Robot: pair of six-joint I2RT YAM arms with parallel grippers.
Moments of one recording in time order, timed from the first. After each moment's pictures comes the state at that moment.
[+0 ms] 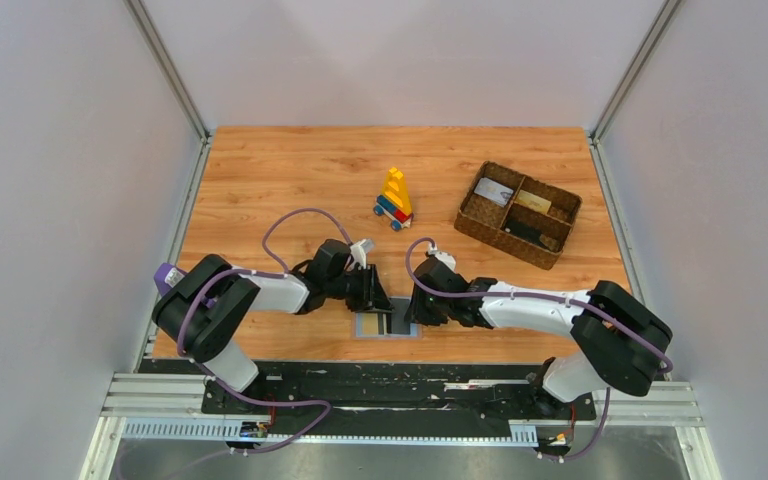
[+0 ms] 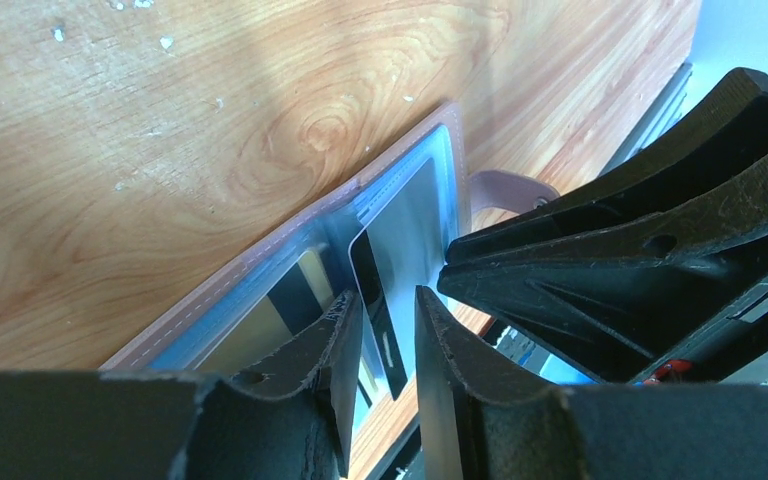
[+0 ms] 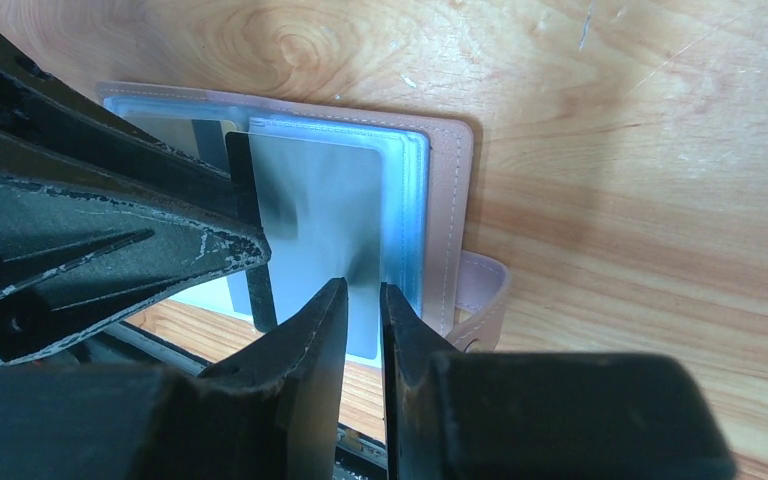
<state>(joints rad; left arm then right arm) -0.66 1.60 0.54 0.32 0.56 -0.77 0.93 1.46 0.67 -0.17 0.04 0.97</state>
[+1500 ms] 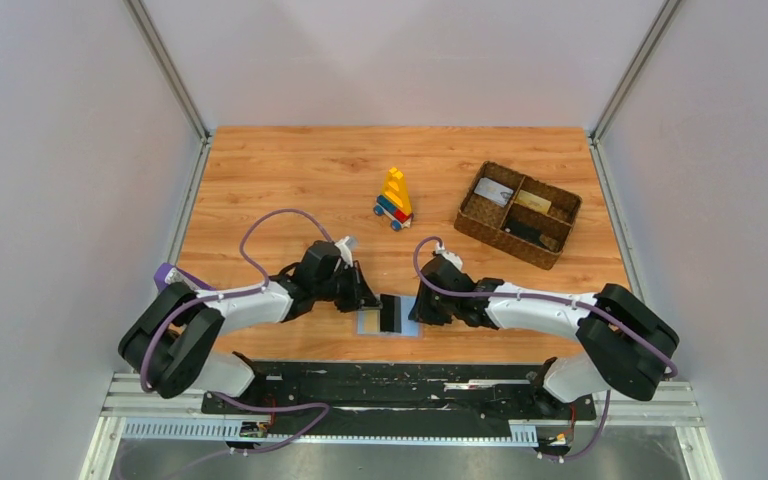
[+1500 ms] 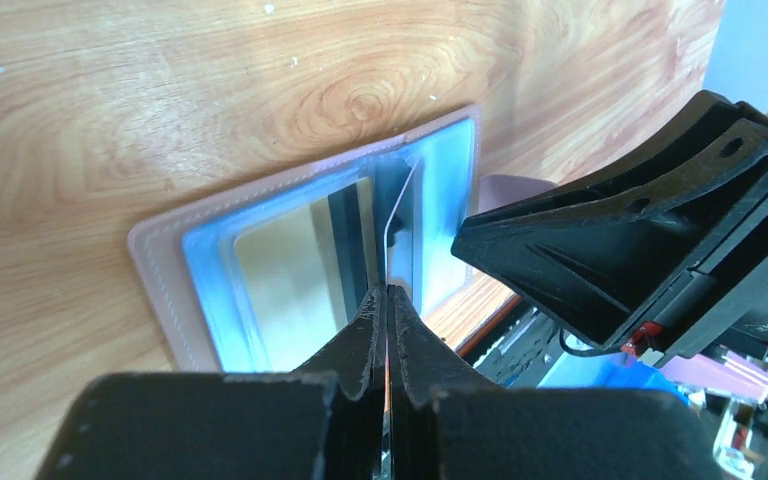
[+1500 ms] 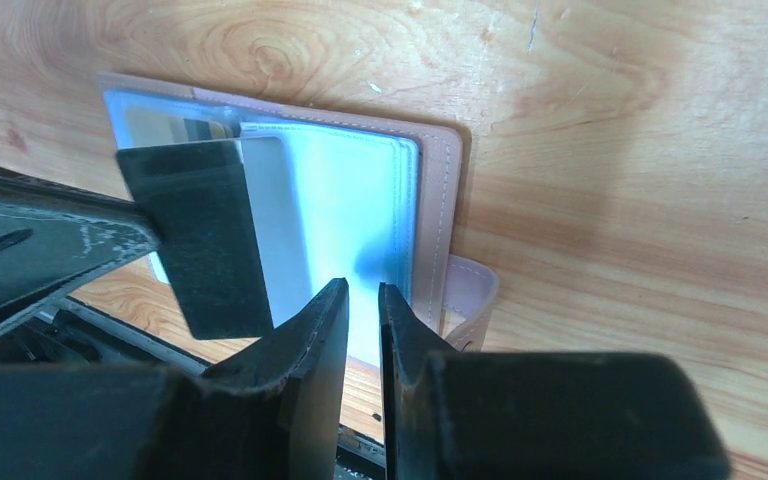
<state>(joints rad) -0.65 1.41 0.50 0.17 0.40 -0.85 0.89 1.43 0.63 -0.16 0.03 0.99</state>
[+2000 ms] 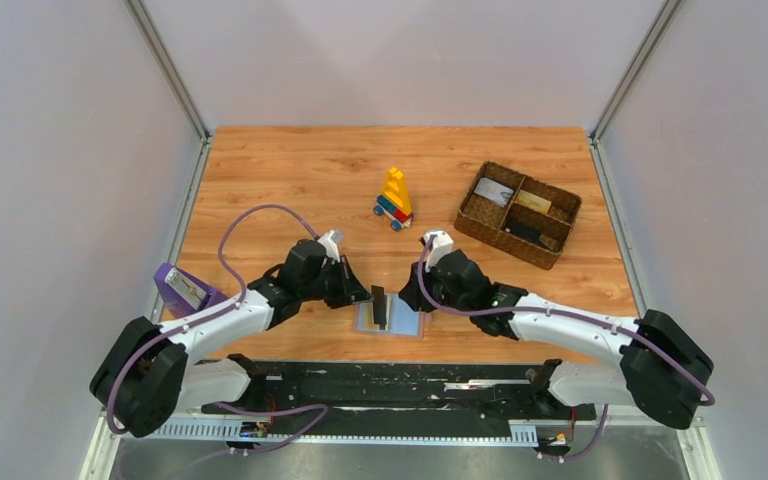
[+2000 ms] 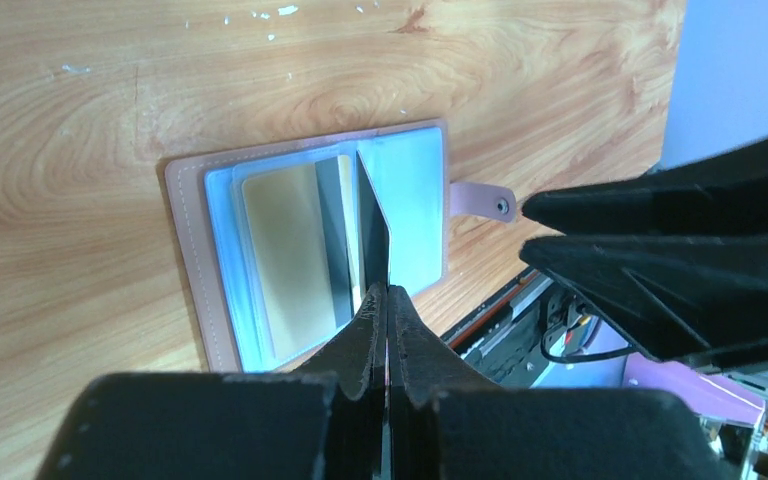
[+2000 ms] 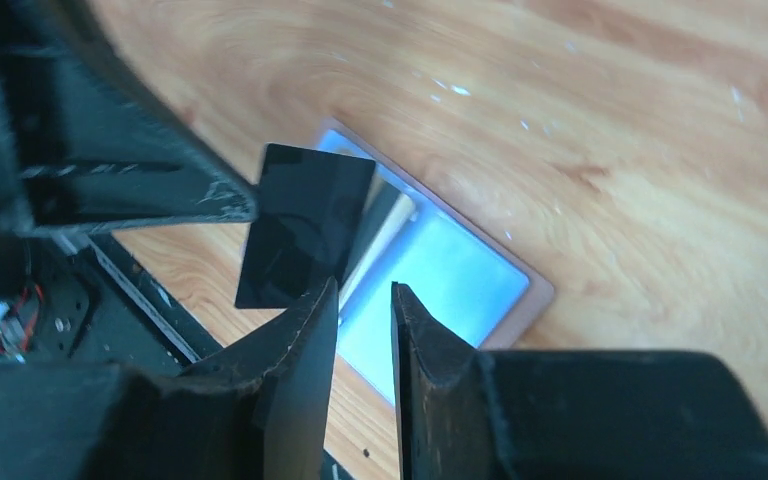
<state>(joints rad) -0.63 1.18 0.48 0.04 0.33 -0.85 0.90 1.25 0.61 0.02 0.02 0.61</state>
